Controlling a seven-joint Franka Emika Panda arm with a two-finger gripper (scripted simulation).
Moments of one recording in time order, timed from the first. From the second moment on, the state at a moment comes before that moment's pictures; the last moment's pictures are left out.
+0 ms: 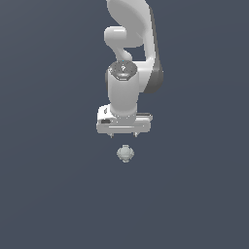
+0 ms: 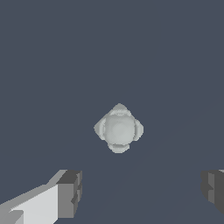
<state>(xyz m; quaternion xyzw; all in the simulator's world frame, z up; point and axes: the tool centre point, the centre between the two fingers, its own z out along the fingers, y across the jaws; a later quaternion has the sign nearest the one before) 0.009 -0.004 0.164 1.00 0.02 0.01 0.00</state>
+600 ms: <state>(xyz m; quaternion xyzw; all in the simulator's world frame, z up) 0.015 0.014 0.171 1.00 0.05 0.02 0.01</state>
